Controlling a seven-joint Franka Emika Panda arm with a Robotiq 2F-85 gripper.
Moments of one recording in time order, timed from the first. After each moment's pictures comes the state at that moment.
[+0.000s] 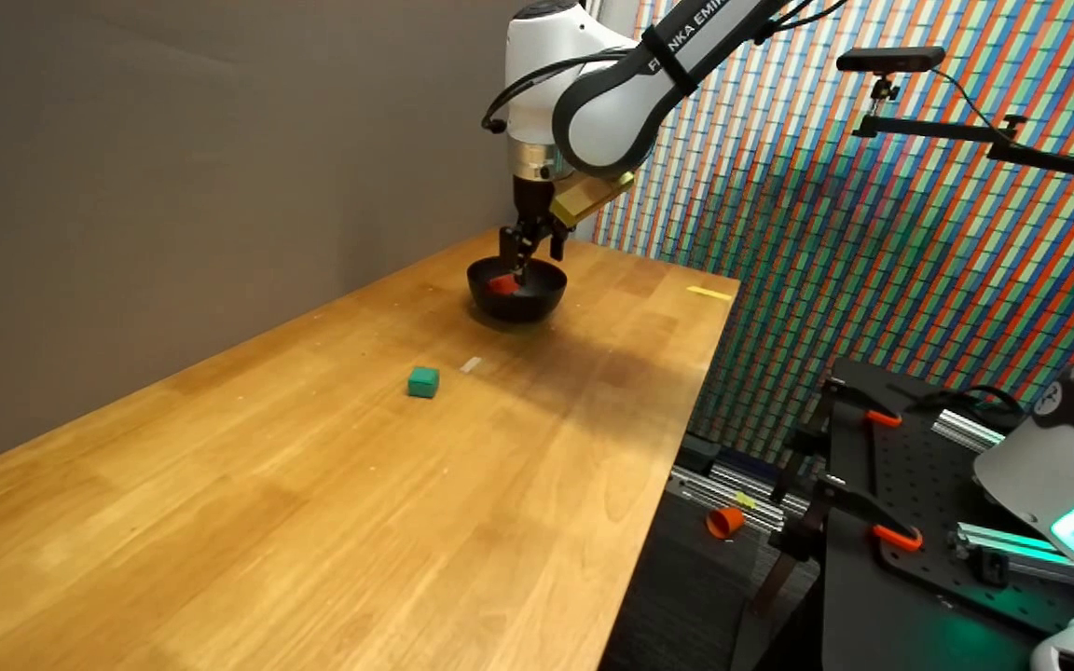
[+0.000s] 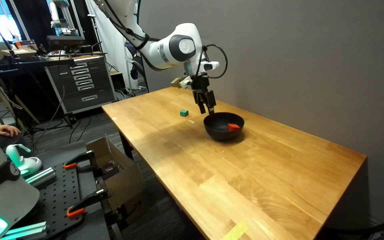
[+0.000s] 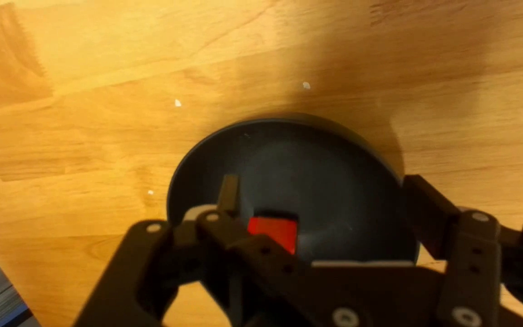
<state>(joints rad) 0.20 0.58 -0.15 -1.82 -0.31 2.43 0.44</state>
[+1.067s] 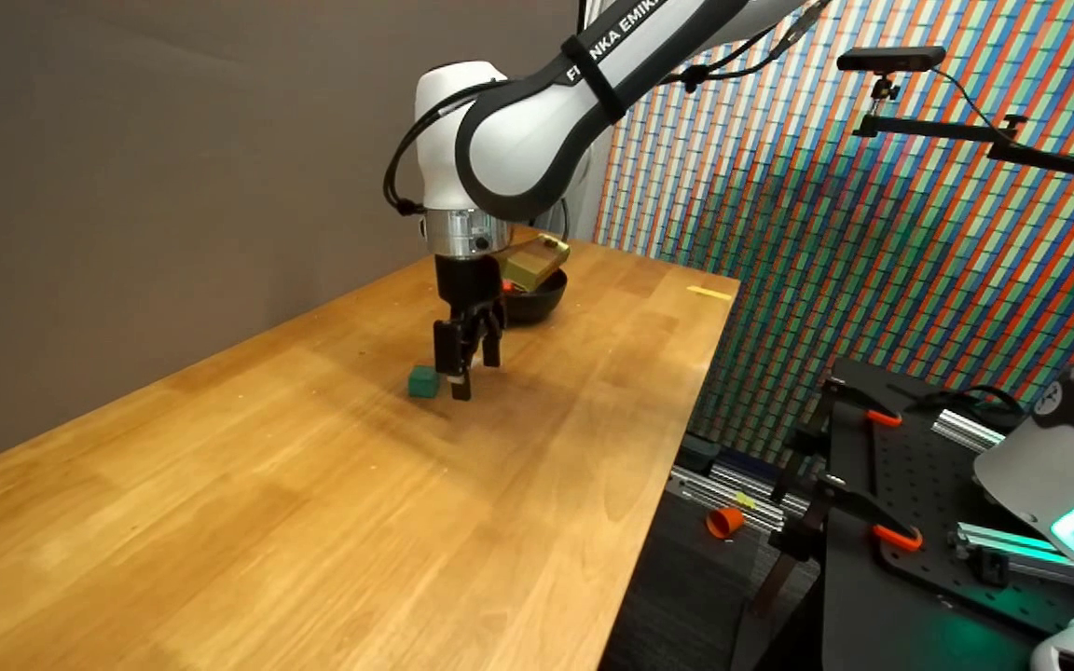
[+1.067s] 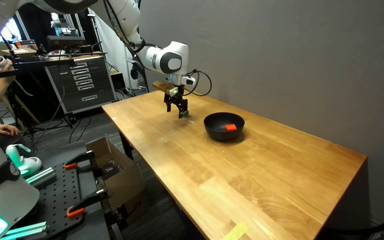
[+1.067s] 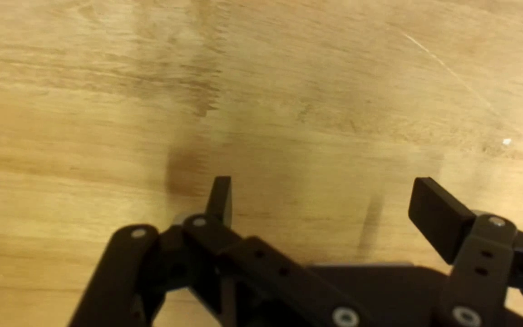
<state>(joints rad) 0.18 0.78 0.15 -1.62 -0.02 2.26 0.05</state>
